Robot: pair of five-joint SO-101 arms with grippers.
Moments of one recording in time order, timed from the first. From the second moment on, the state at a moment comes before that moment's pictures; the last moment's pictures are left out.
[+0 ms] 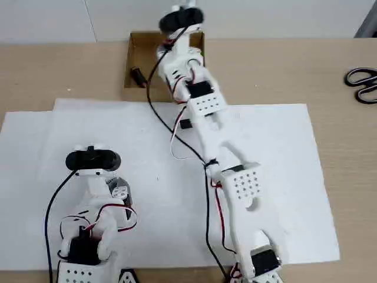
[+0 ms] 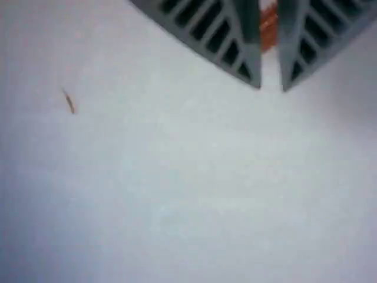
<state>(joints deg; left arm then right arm) 1.5 -97.4 91.0 63.3 14.3 -23.6 57.9 -55.7 24.3 -9.6</state>
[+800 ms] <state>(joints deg) 1.1 -97.4 91.0 63.3 14.3 -23.6 62.8 -93.5 65.5 -6.8</state>
